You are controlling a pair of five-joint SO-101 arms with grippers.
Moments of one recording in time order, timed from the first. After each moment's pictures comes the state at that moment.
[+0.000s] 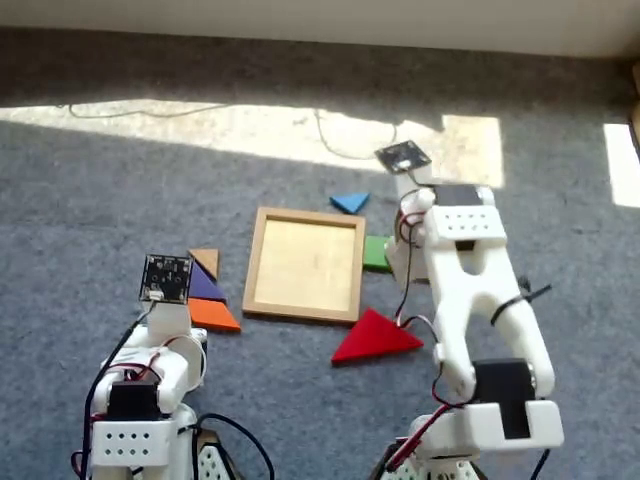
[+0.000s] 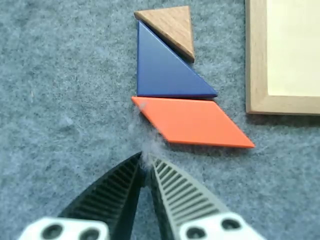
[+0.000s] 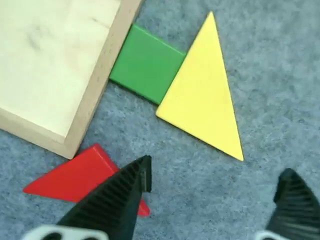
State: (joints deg) left arm -7.3 -96.7 96.0 68.4 -0.1; right arm -11.3 -0.9 20.4 71.8 22.5
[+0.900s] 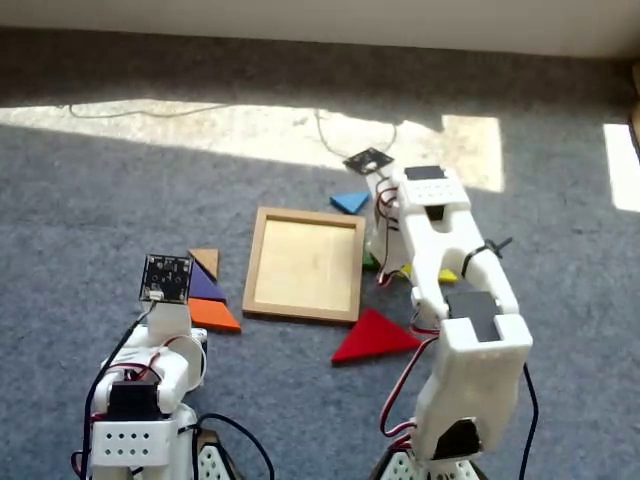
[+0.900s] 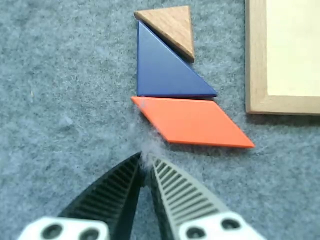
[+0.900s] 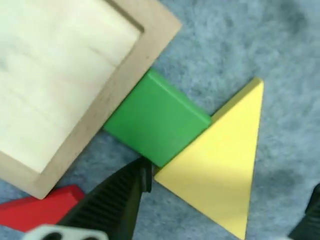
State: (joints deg) left arm -7.3 -96.7 96.0 68.4 -0.1; right arm -12.7 22.2 4.4 71.7 31.3
